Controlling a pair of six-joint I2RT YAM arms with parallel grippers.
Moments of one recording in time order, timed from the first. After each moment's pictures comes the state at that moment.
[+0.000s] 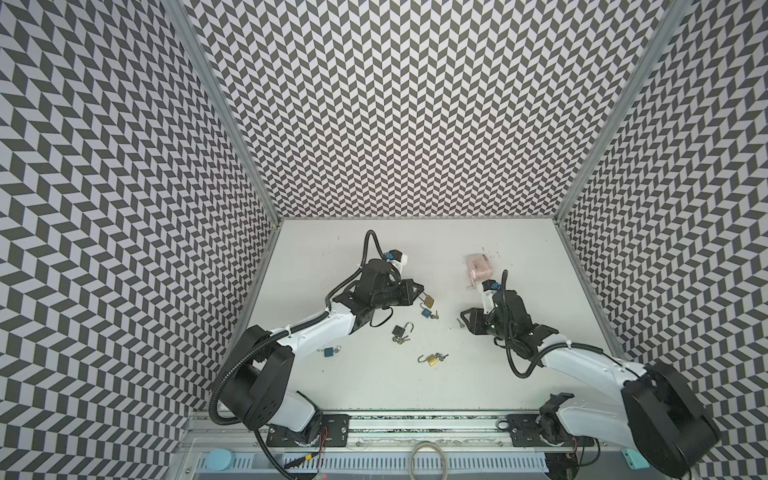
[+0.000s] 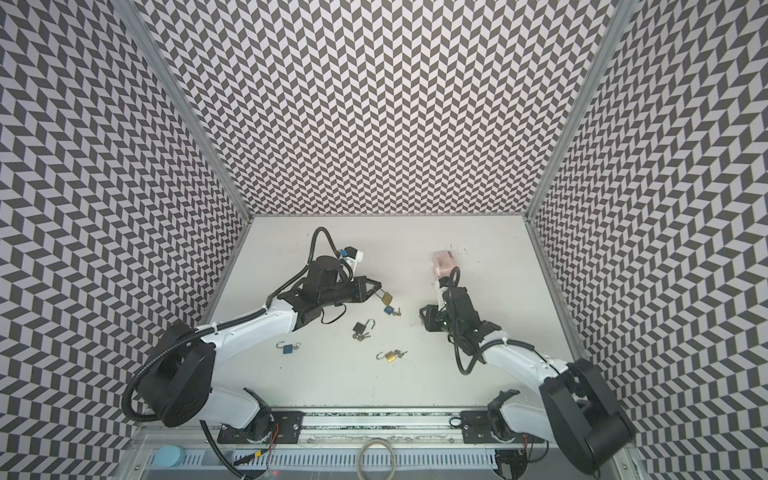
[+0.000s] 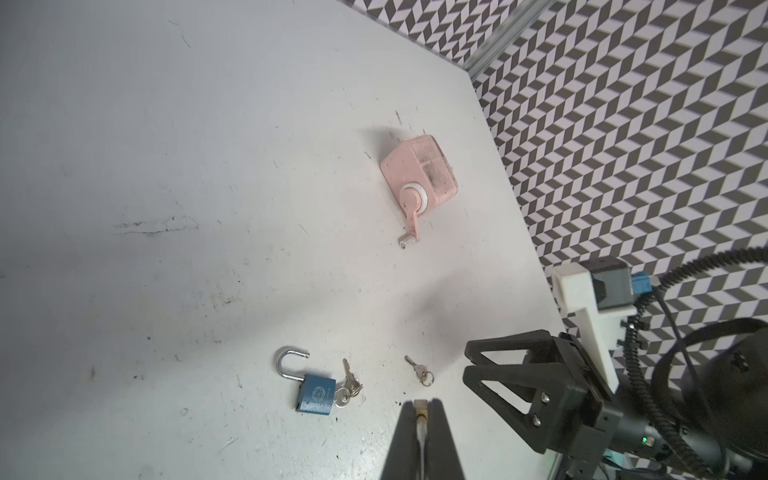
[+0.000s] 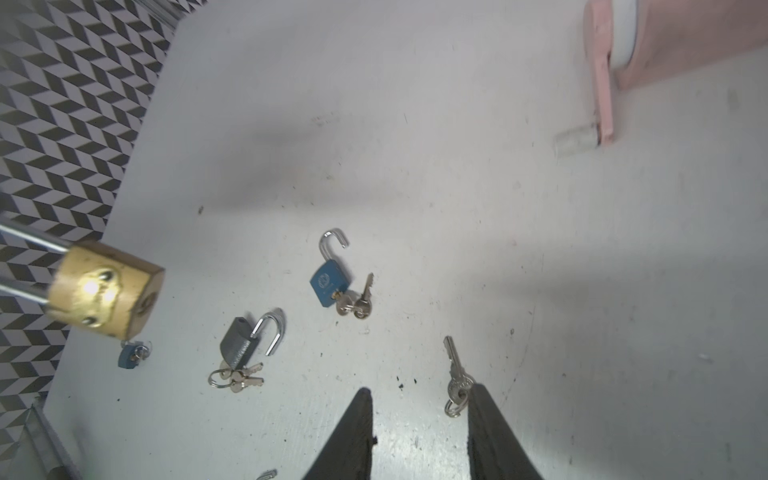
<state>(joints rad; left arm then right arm) -0.57 1.45 0.85 0.12 0.41 -0.65 0.50 1.18 0.49 0.03 -0.12 0.49</state>
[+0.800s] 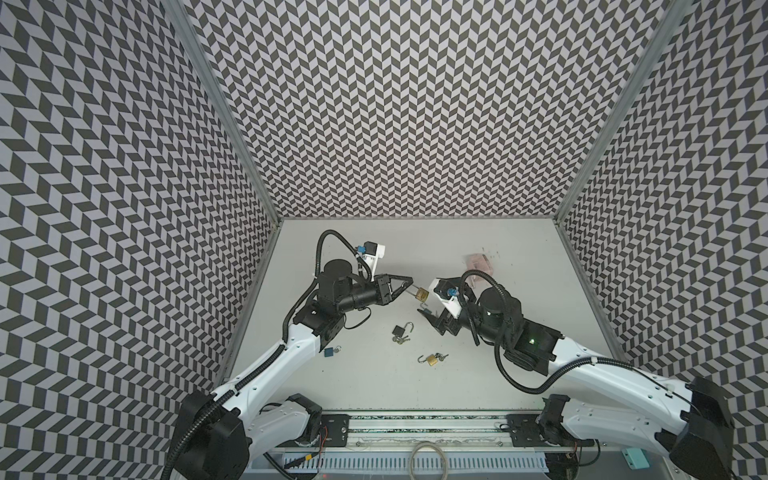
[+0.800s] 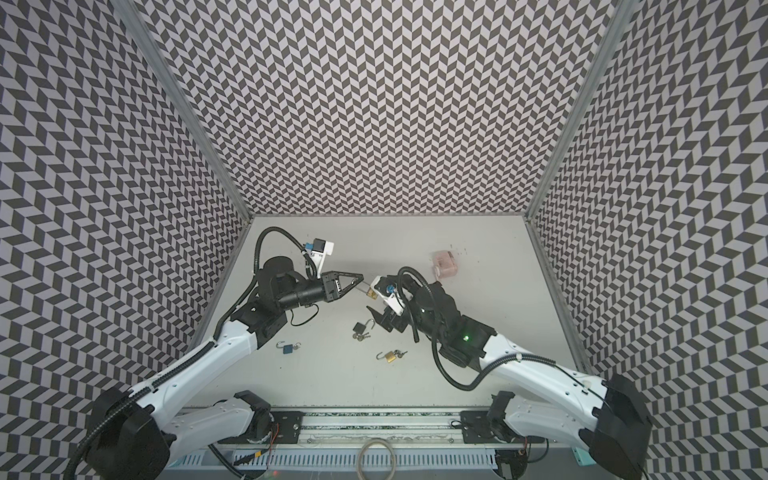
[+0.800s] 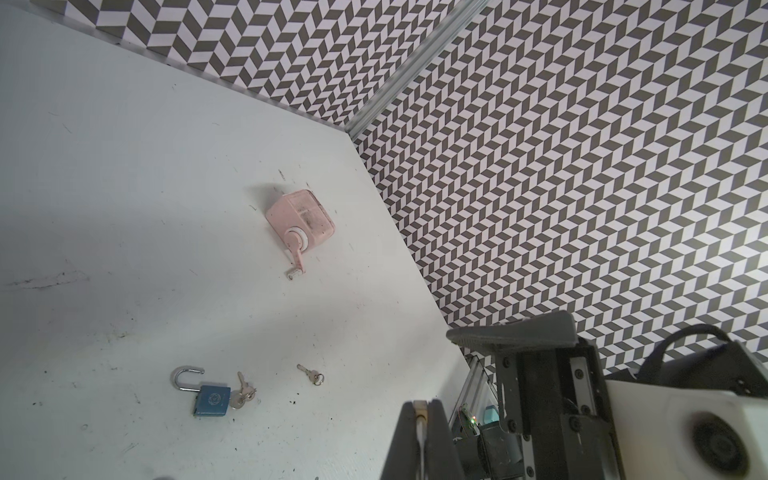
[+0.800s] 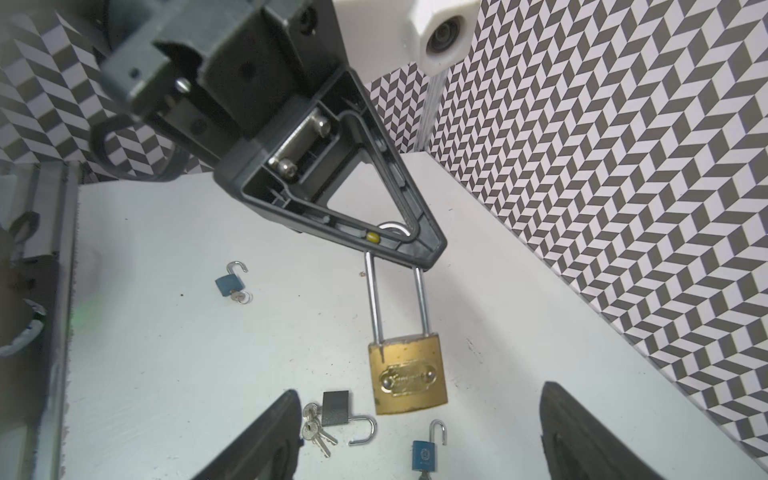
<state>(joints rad) -0.48 1.12 0.76 0.16 0.67 -0.77 0.91 1.10 0.77 0.06 0.03 -0.28</state>
